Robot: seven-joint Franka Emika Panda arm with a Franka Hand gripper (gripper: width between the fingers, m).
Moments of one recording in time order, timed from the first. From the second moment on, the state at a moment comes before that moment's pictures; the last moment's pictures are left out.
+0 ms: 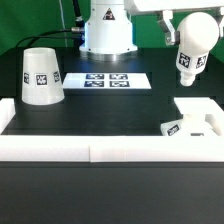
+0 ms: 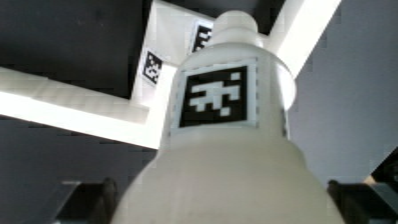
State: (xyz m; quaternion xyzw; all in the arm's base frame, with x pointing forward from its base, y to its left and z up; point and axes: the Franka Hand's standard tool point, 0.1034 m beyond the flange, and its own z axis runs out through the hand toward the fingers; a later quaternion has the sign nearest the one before) arm 0.573 0.098 0.144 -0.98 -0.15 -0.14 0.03
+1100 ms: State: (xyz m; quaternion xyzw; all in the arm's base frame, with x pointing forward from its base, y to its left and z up) arm 0.597 0.093 0.159 -0.96 -0.18 -0.20 0.02
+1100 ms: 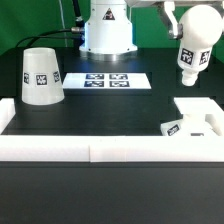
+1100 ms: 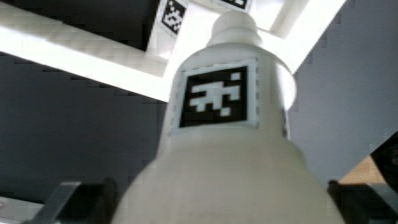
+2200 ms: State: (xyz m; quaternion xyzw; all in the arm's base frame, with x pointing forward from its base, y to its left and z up) arm 0.618 0.096 0.151 -0.95 -0.18 -0.24 0.01
